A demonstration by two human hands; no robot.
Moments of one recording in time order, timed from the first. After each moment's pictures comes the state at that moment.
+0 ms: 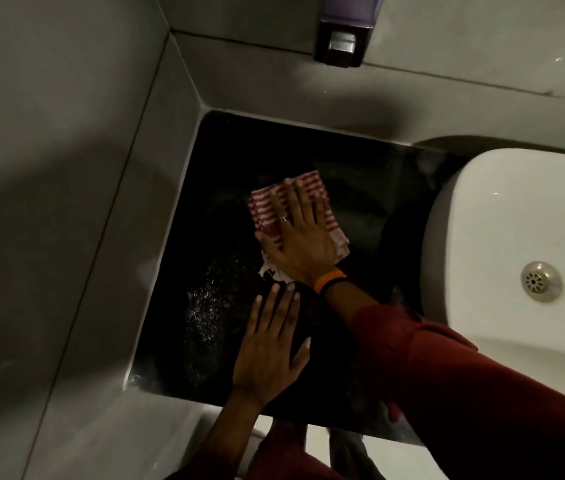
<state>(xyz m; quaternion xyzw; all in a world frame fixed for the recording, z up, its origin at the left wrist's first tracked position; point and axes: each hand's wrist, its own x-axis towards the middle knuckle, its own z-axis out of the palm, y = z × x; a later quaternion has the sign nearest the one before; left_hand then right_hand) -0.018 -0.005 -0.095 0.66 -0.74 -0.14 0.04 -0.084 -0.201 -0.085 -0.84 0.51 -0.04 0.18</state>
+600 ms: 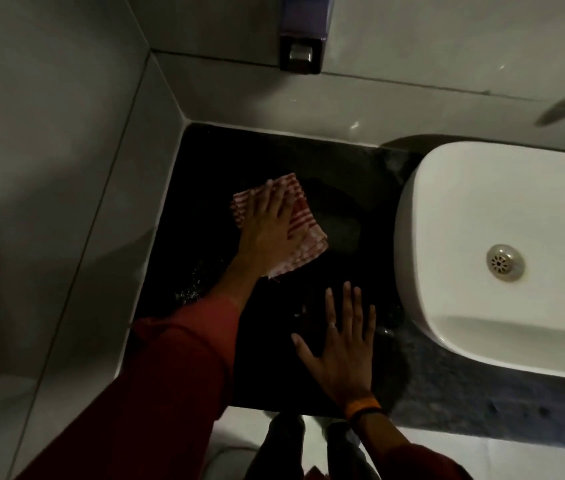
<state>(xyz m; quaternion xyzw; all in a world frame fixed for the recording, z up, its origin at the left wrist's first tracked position) -0.003 -0.196 -0.067 0.65 -0.75 -0.12 -0.03 -0.194 -0.012 -0.093 -0.74 0.66 -0.04 0.10</state>
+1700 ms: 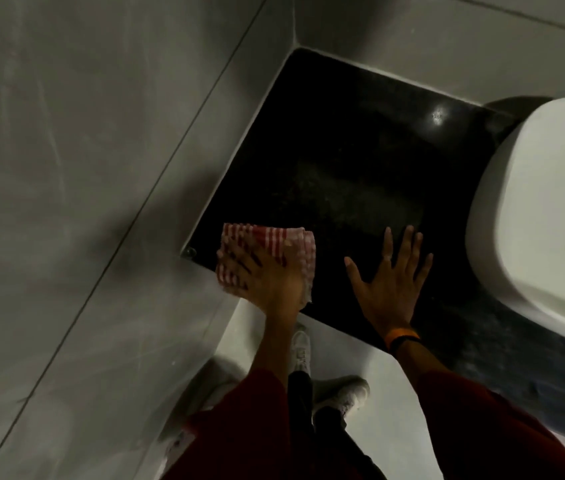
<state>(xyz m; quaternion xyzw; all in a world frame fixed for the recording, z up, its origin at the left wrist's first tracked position) -0.031 0.052 -0.064 0.94 -0.23 -0.21 0.09 -0.197 -0.006 -0.089 -0.76 0.64 -0.08 0.12</state>
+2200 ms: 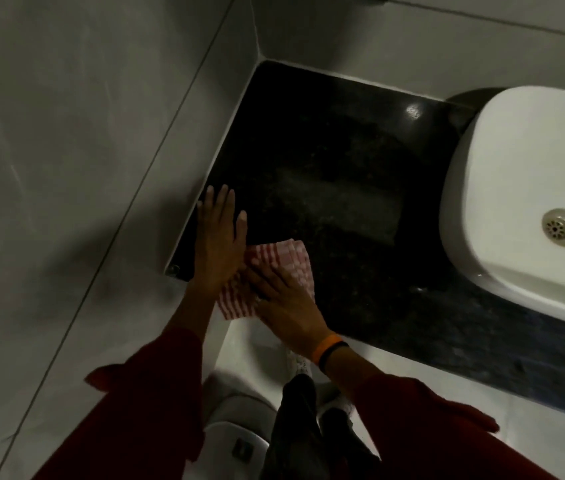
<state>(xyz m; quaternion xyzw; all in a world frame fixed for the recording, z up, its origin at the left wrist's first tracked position) 0.078 0.019 -0.049 0.80 -0.54 -0.14 0.19 -0.112 0.059 -0.084 -0.96 0.25 -0.06 0.15</state>
